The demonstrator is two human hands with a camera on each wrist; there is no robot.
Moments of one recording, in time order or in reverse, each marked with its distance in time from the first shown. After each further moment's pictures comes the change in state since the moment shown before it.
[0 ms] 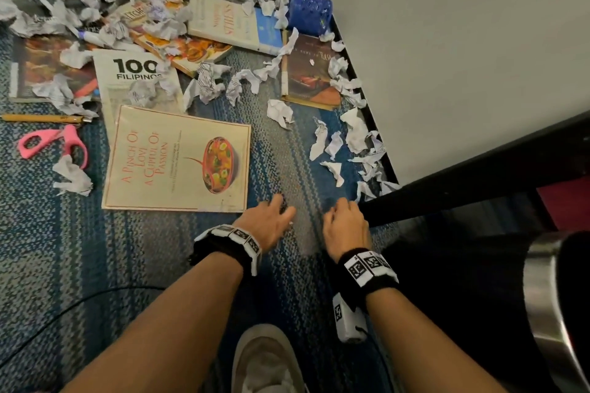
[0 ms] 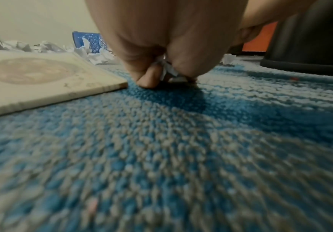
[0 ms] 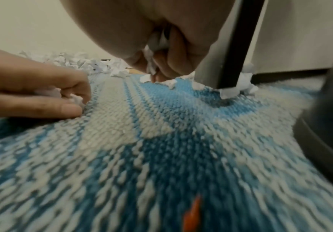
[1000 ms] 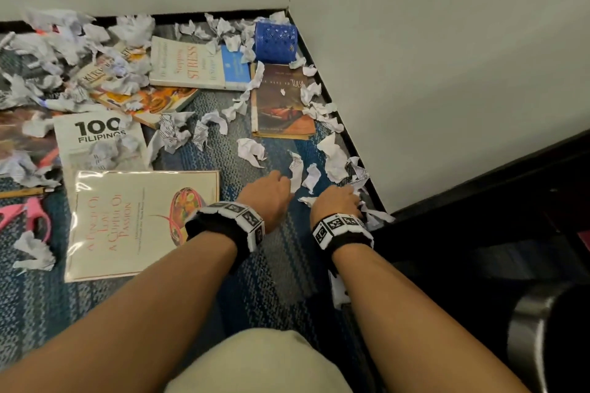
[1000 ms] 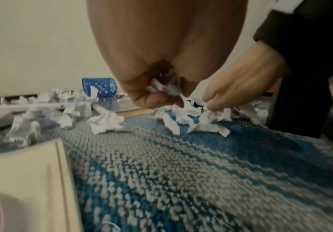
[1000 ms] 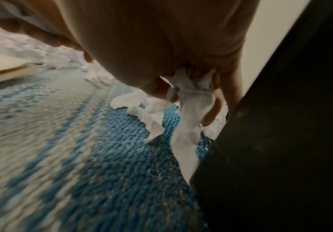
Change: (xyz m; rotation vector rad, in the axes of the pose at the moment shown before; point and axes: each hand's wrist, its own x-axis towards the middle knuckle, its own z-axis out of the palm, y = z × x) left_hand 0.092 0.013 -0.106 -0.029 0.122 -0.089; right_hand 0.129 -0.012 -0.025 -0.222 -0.212 0.290
